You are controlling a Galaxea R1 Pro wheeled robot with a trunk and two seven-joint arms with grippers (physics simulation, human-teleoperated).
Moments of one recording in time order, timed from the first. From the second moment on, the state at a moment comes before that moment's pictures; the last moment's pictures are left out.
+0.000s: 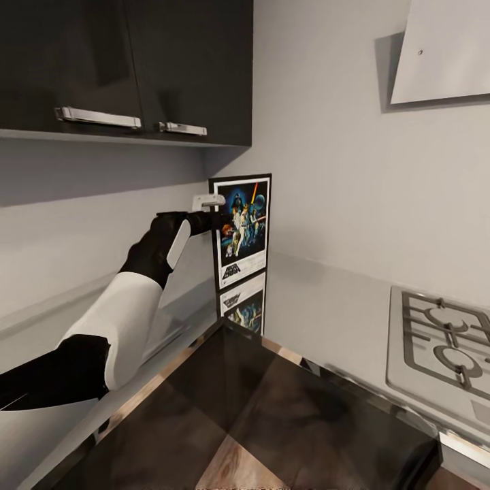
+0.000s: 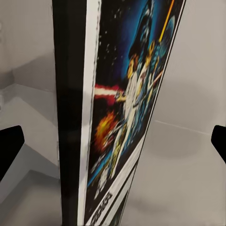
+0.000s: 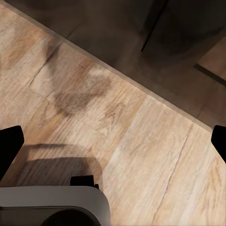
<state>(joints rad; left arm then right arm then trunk) -1.32 -0.17 -0.01 -0.72 0.07 0.59 -0.13 0.05 -0.04 0.01 -0.11 0.01 -0.69 -0.13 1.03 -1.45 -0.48</state>
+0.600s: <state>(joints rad) -1.32 -0.16 0.00 -0.73 0.07 0.59 -0.13 0.05 -0.04 0.01 -0.11 0.01 -0.69 -0.13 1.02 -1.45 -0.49</state>
